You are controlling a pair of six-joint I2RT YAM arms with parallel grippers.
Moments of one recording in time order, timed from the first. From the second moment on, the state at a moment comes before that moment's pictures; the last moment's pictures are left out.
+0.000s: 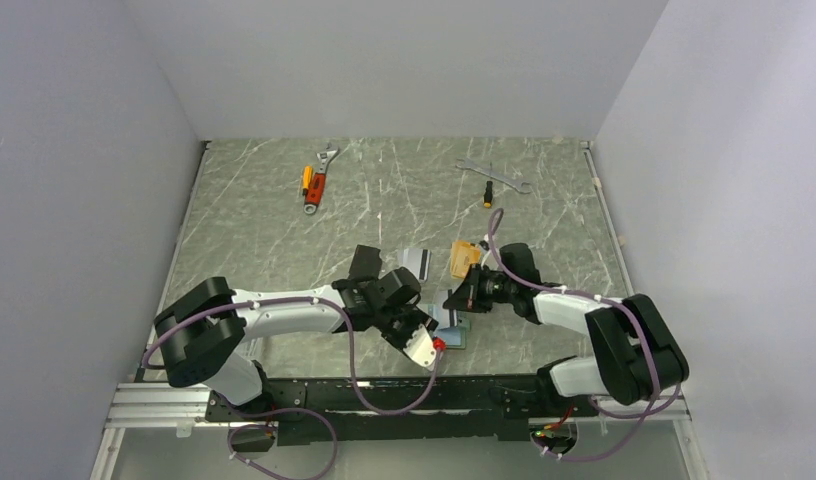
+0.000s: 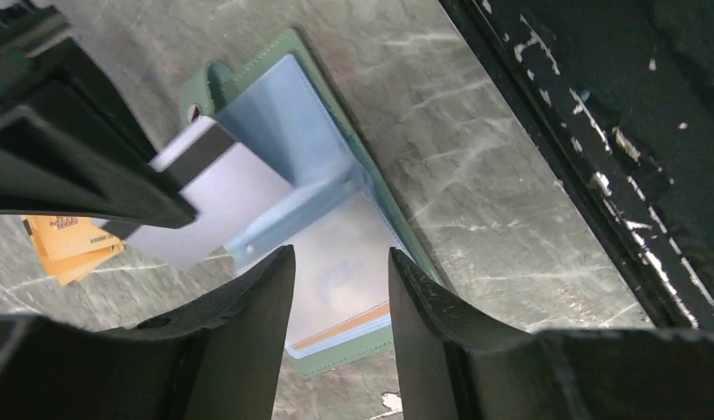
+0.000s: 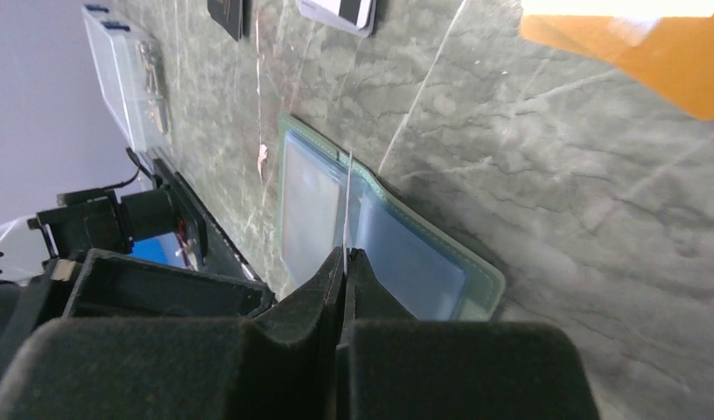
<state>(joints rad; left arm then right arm) -1.09 1.52 0.83 -0.24 0.40 1.12 0.33 1.33 0.37 0.18 -0.66 0.65</state>
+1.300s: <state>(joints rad) -1.05 1.49 0.72 -0.22 0.34 1.32 0.44 1.36 0.47 0.05 -0.50 0.62</state>
